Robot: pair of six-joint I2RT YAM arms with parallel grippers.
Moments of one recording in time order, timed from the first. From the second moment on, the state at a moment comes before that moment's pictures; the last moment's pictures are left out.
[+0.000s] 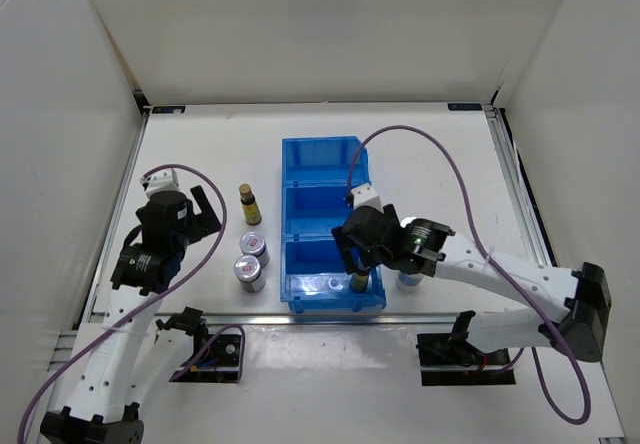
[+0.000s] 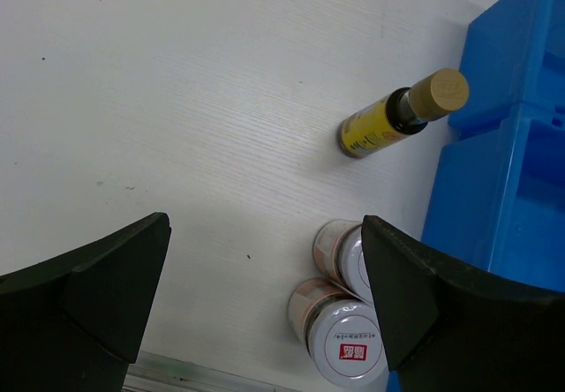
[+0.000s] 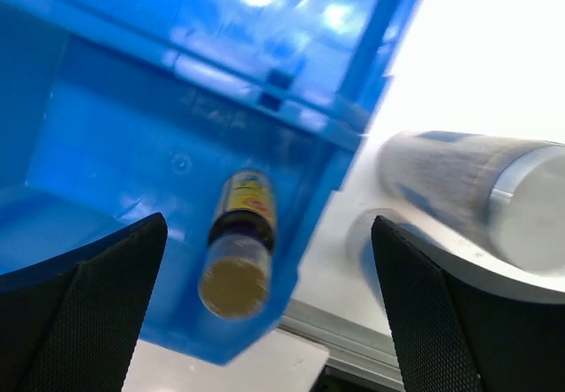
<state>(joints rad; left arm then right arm) -0.22 0.71 0.85 -0.76 -0.35 -0.43 1.12 1.24 1.04 -0.81 0.41 0.49</state>
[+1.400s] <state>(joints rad) -0.29 1.52 1.32 -0.70 -0.07 -0.45 1.12 1.02 1.13 -1.40 0.99 0.83</state>
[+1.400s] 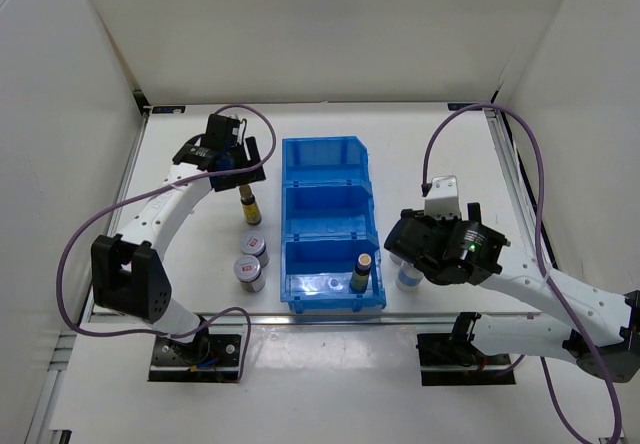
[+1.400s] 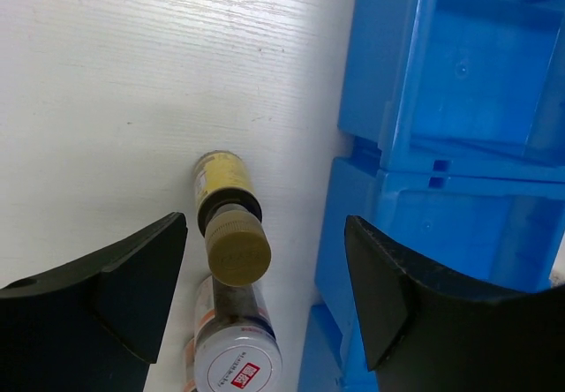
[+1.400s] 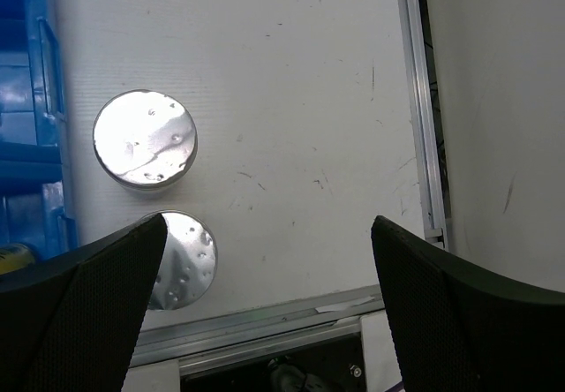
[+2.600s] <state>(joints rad) -0.28 1.50 1.30 -0.76 -0.12 -0.45 1.12 1.03 1.13 -1.40 0.99 0.83</state>
